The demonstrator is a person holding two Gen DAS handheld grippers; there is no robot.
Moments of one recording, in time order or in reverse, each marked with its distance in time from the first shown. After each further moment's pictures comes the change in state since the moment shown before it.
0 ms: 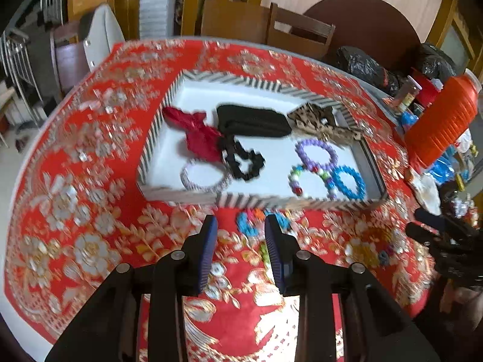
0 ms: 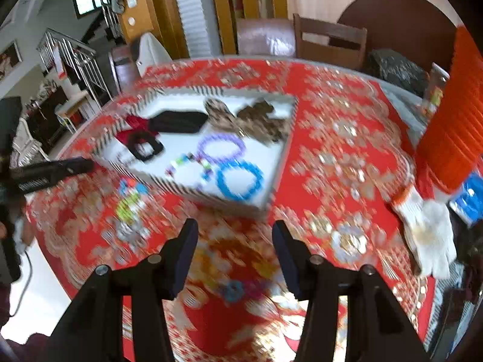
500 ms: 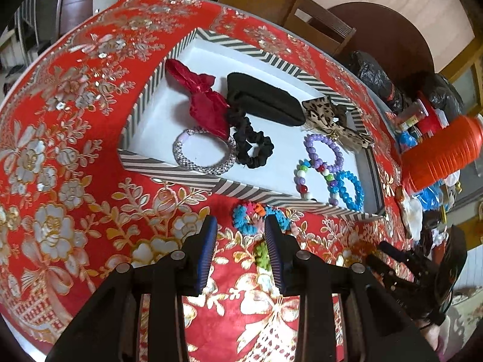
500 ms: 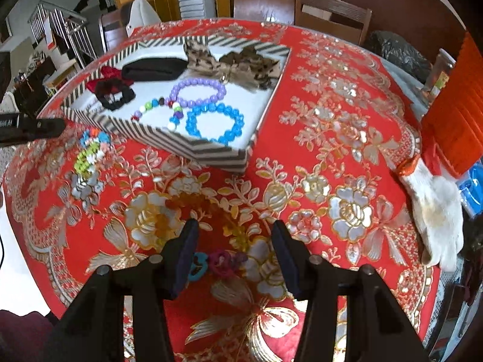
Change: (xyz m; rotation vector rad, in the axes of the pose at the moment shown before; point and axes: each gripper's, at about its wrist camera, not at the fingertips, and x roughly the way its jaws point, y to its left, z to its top) left arm 0.038 0.024 0.006 -0.186 0.106 -0.109; right arm 0.049 -0.003 -0.022 -0.067 0.121 -0.056
